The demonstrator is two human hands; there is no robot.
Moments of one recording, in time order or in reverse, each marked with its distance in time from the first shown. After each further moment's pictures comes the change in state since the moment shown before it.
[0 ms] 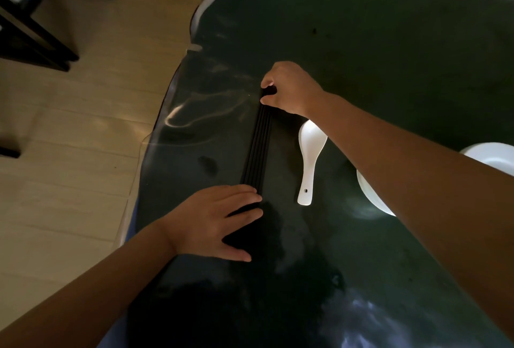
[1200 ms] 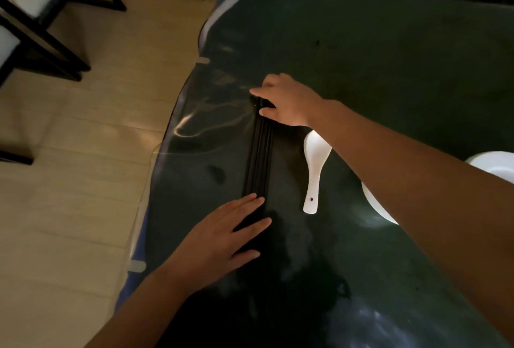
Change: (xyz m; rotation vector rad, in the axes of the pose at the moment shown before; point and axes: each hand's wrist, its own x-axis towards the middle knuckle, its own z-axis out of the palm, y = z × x) left_hand -0.013 0.031 0.007 -0.034 -0.044 -0.309; right_hand 0.006 -0.005 -0.001 -0.146 -0.159 -0.165
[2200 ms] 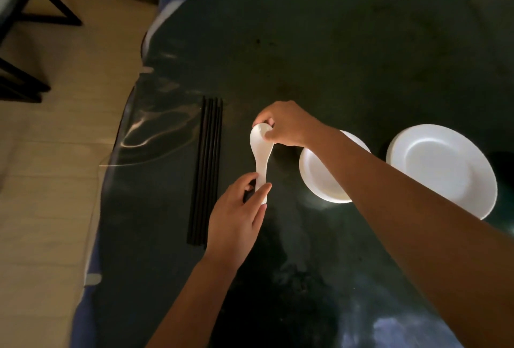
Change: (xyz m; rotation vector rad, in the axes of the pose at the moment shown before) left_hand 0.084 0.075 0.038 -0.107 0.291 -0.281; right_hand -0.105 0.033 0.007 0.424 0.036 0.270
